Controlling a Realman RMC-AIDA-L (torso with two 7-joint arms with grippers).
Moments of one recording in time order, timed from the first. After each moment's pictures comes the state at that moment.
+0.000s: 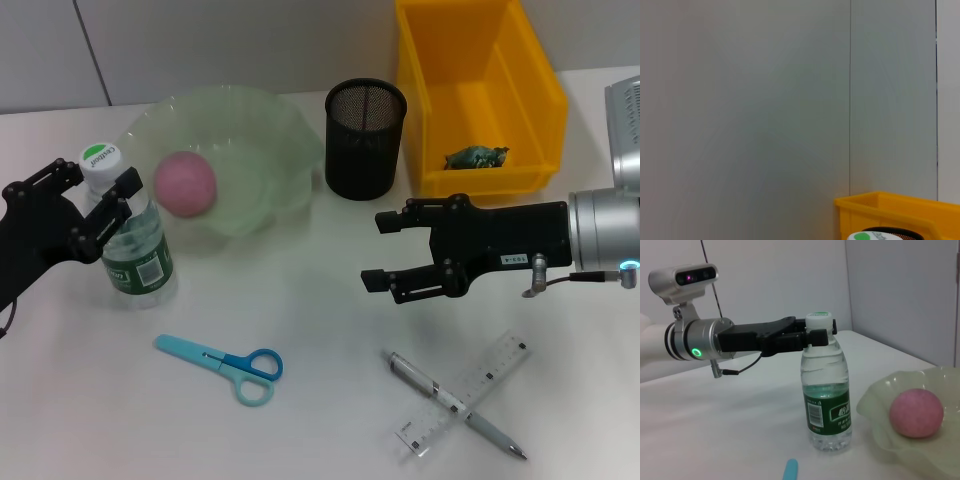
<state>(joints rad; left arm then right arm) -0.45 -2.07 0.48 0.28 1.60 1.48 -0.72 0.53 2.08 -0.91 -0.75 -1.92 -1.50 1.38</state>
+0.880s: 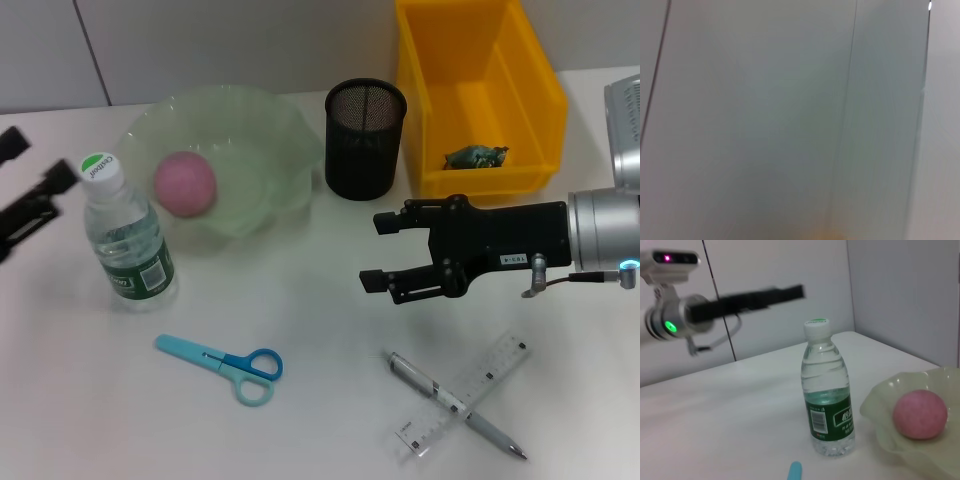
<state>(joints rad) -0.35 -2.05 0.47 0.49 1.60 1.69 -1.06 0.53 2.08 -0.91 -0.75 -1.92 -1.50 1.39</state>
